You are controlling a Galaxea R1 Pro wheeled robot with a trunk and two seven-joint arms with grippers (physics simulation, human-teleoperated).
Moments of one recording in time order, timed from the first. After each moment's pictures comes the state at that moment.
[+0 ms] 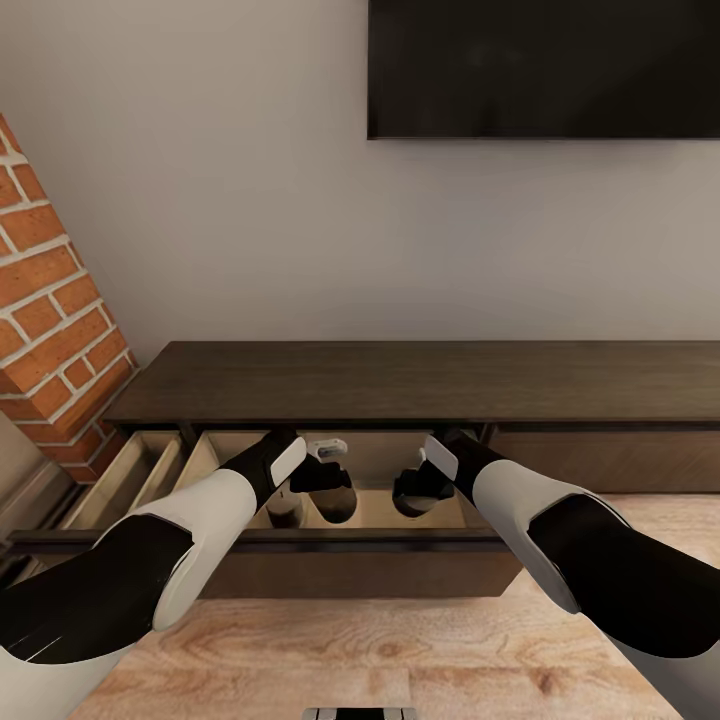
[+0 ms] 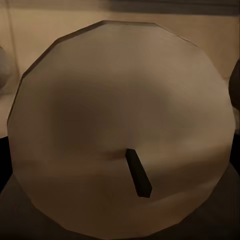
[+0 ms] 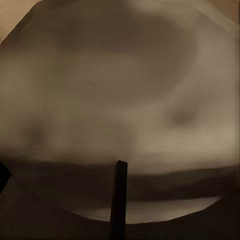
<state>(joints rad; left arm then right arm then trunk) -1.18 -0.17 -0.30 -0.18 0.51 0.77 0.03 -1.24 0.15 0.48 -0.06 -0.67 0.80 -0.16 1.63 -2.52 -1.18</state>
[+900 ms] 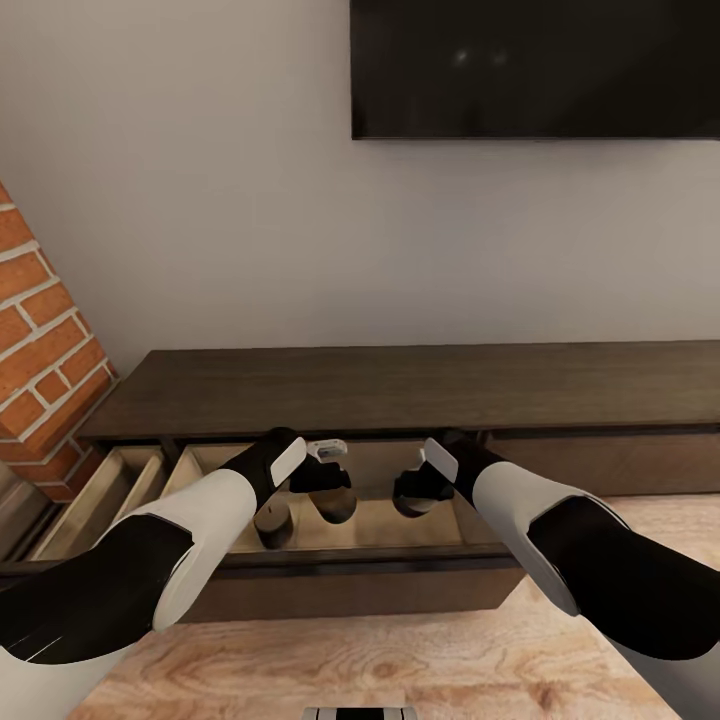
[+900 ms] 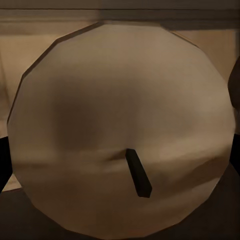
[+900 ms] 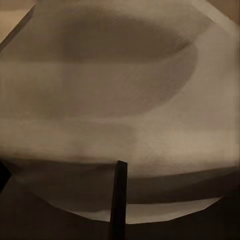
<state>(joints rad) -1.18 -0.17 -0.30 -0.18 0.51 0.77 0.03 -1.23 0.15 0.48 -0.06 -0.67 0.79 -0.16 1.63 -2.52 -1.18</state>
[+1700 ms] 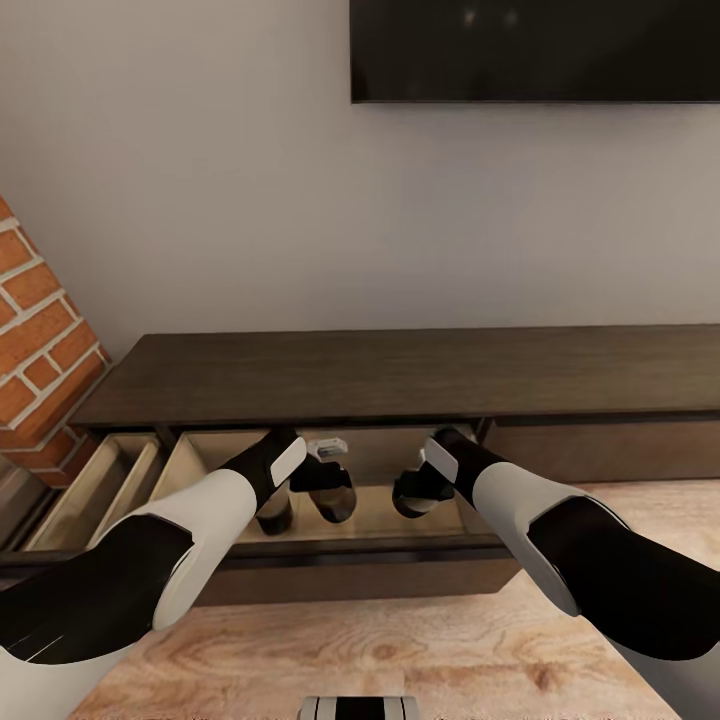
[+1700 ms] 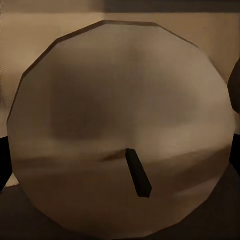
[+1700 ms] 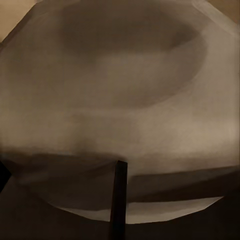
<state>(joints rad) -1.18 -0.17 -0.30 -0.18 0.51 0.76 0.04 -1.23 0.15 0.48 -0.06 -0.67 0.79 -0.16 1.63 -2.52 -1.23</state>
